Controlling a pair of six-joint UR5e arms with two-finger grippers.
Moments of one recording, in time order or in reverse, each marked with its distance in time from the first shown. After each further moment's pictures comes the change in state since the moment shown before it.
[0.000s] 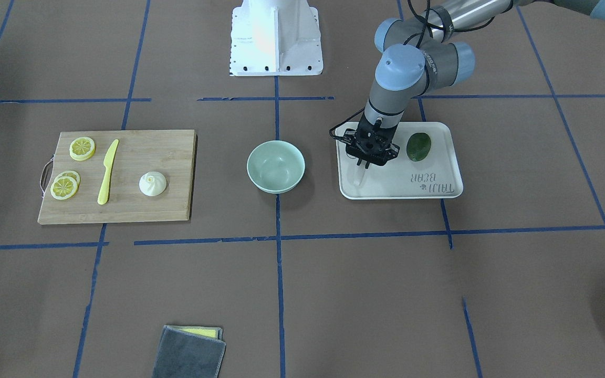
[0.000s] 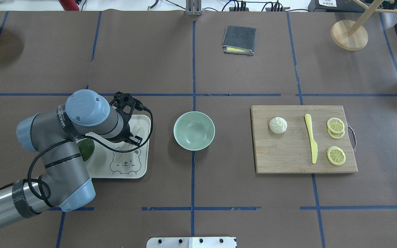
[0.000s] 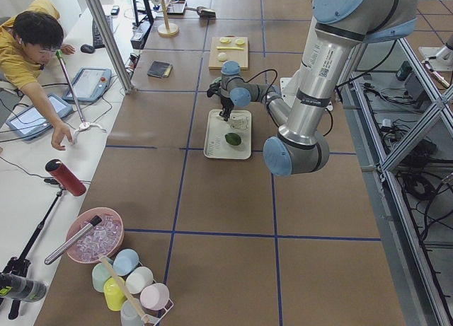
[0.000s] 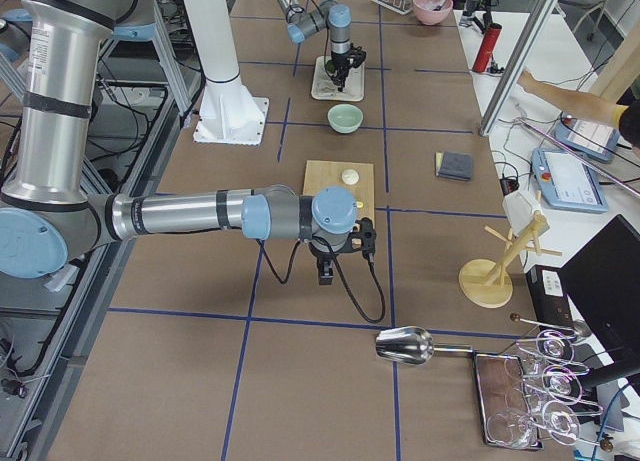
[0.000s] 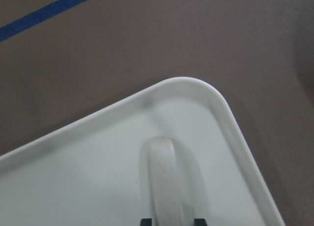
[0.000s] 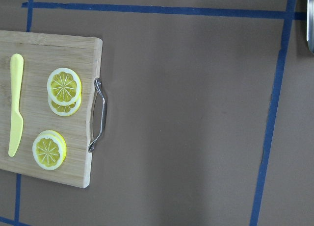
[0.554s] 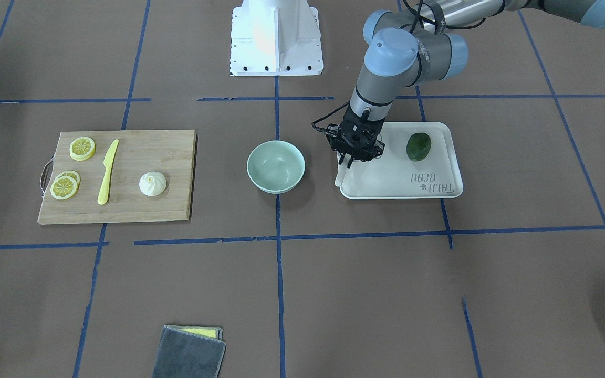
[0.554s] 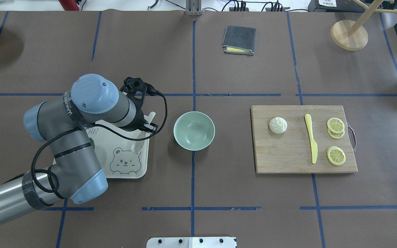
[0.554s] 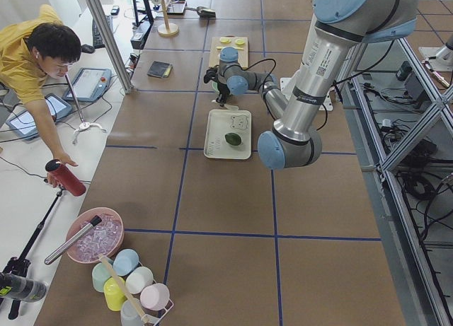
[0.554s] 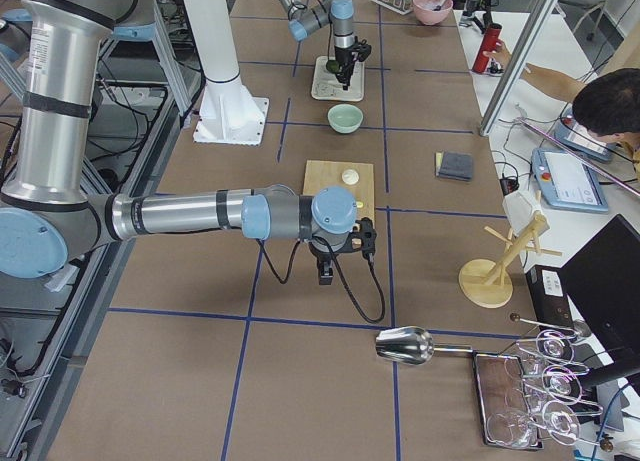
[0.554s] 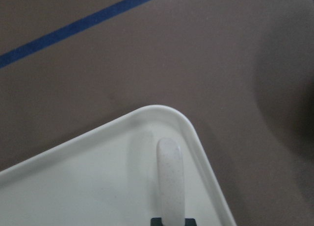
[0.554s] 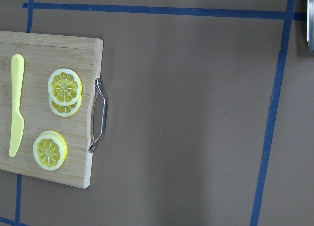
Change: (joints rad) left arm -0.024 -0.111 -0.016 0.001 -0.005 -0.094; right arm 0.001 0.000 0.001 0.000 0.001 0.001
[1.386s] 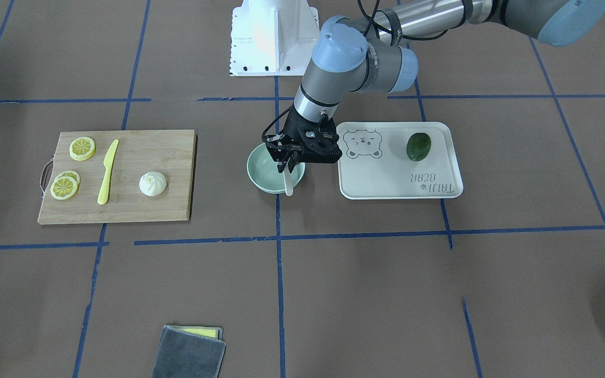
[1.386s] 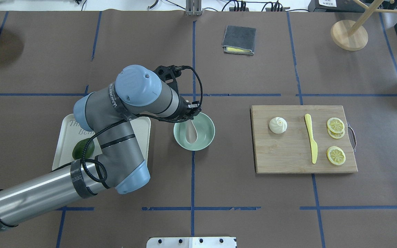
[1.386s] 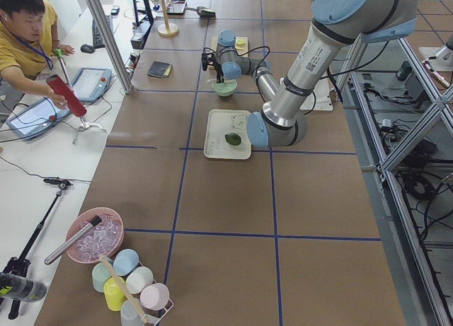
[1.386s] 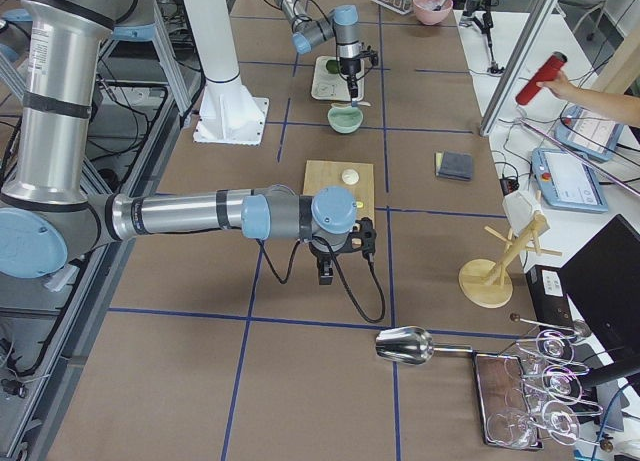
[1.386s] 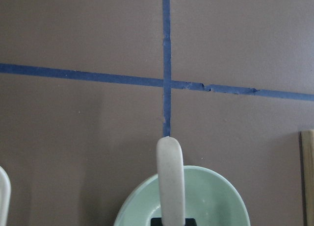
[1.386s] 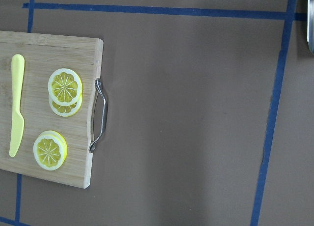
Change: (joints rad) left arm 0.037 -0.192 0.185 -0.158 0.050 -0.612; right arm 0.000 0.000 0.000 0.001 0.000 -0.001
